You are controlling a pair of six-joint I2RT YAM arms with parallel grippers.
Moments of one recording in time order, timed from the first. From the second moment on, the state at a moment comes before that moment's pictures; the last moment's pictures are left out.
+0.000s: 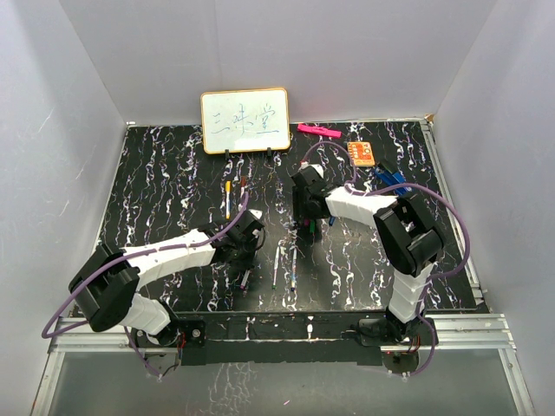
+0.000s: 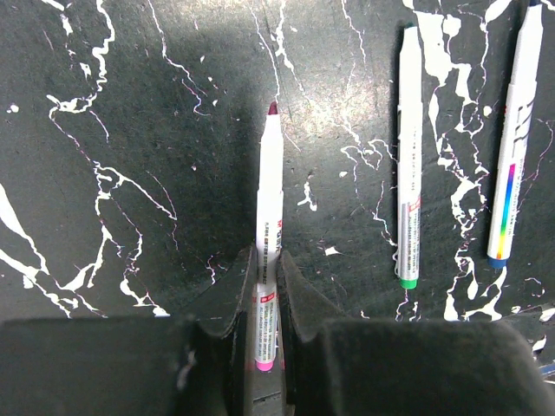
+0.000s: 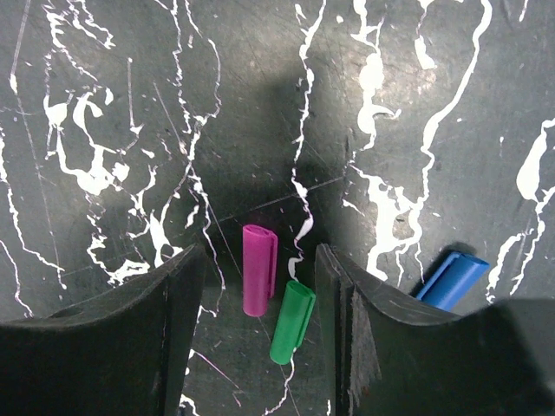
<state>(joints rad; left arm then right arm) -0.86 1.42 0.78 -0.53 -0.11 -0.56 0.59 1.85 1.17 -0.34 0.20 0.47</state>
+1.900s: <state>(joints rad) -0.86 1.42 0.79 -0.53 -0.12 -0.57 0.66 1.90 1.18 -0.29 0.31 0.47</state>
